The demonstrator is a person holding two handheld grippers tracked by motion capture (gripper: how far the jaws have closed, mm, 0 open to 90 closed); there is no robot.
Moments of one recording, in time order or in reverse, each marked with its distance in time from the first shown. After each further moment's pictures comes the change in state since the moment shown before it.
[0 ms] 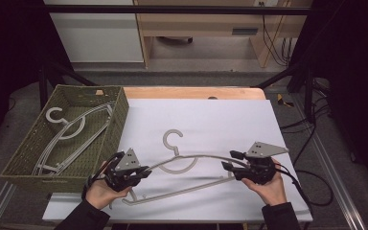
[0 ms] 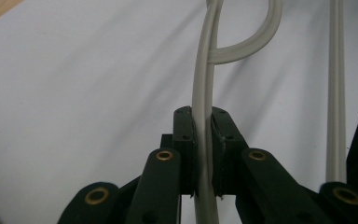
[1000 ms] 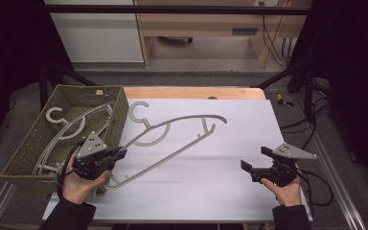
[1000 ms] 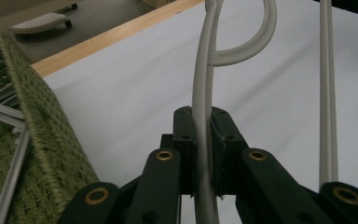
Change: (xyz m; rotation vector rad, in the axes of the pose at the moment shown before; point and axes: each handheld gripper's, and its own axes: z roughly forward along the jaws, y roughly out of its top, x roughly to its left) left arm 0.035 -0.002 -0.066 -0.171 0.200 -0.172; right arm -0.030 -0.029 -0.030 -0.093 -0.168 0.204
